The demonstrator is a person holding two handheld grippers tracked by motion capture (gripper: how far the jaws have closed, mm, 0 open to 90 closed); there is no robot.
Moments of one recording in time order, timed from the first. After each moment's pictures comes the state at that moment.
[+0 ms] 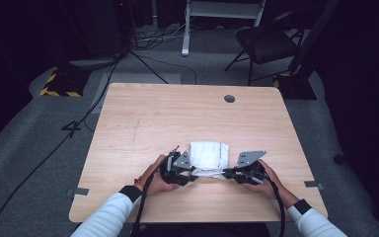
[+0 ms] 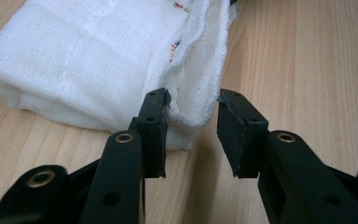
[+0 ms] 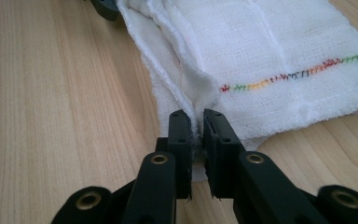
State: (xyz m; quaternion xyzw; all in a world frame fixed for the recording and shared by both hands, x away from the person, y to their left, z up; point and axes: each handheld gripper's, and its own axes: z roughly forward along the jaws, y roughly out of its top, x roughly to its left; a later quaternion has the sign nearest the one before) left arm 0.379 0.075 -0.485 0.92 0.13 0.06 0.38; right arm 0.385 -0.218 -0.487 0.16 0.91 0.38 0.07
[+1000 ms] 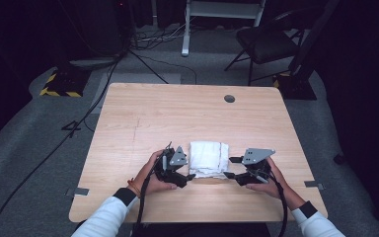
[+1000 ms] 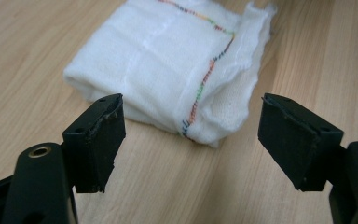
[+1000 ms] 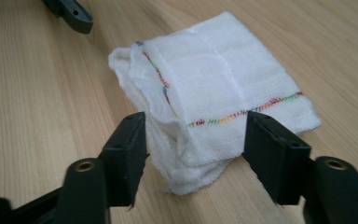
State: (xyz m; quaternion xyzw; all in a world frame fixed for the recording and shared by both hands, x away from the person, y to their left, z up) left arm 0.368 0.083 -0.455 0.90 0.19 0.12 0.38; right arm 0.374 -0.223 -0.454 0.18 0.89 0.41 0.13
